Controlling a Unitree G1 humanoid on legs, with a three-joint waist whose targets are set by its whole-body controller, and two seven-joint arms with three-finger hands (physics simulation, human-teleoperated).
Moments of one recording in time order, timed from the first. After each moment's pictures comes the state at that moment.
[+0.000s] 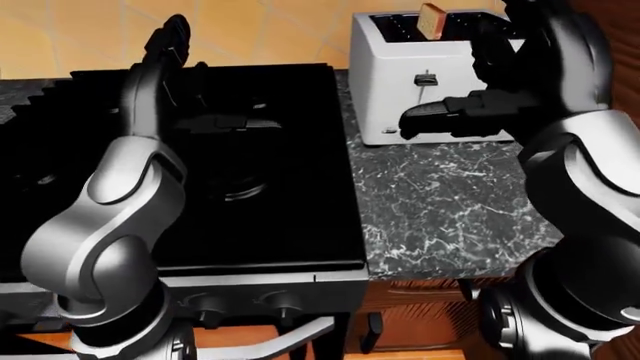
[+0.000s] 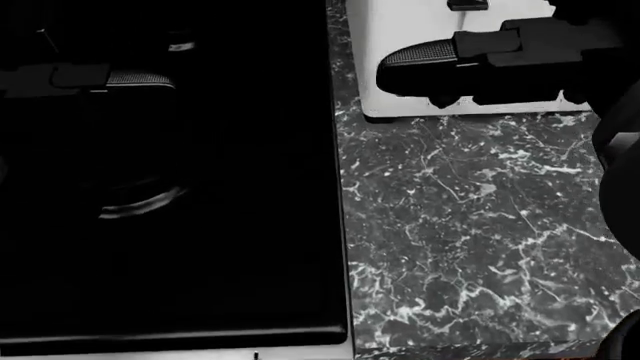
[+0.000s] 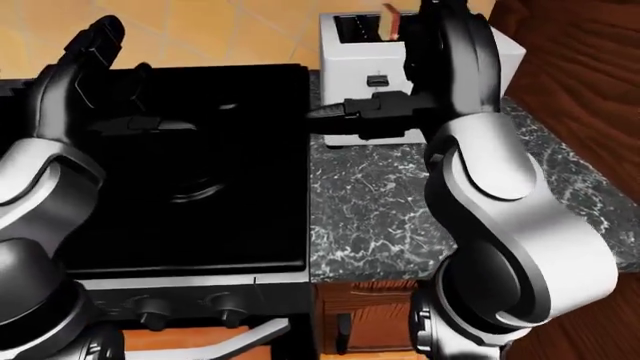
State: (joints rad) left arm -0.75 0.34 0.23 -0.54 -0.55 1.07 0.31; right arm -0.90 -0.30 -0.22 -0.74 0.40 1.33 -0.28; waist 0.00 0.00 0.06
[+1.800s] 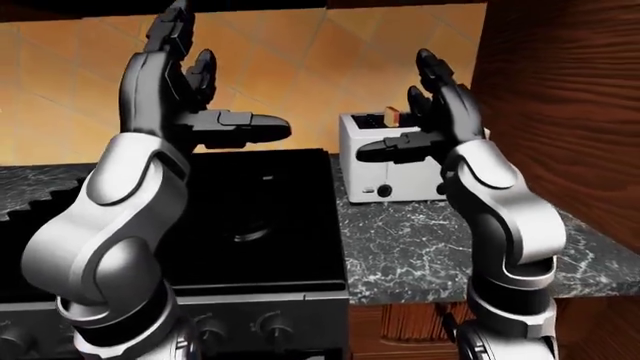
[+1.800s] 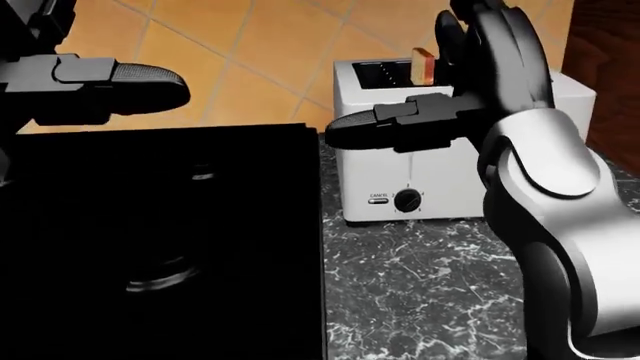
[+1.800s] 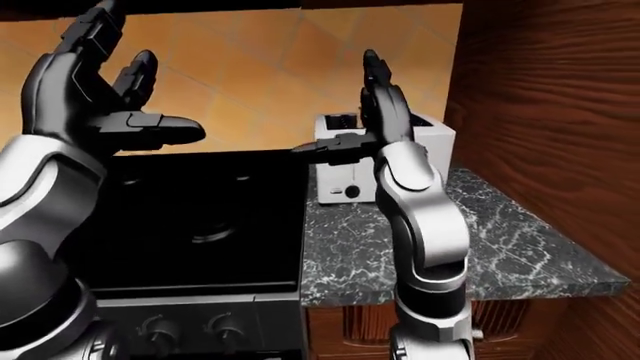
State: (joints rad) left arm -0.76 0.33 0.23 -0.57 -0.53 1.05 0.27; right arm -0.73 -0.16 -0.07 -0.37 0.14 0.97 -0.08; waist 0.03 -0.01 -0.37
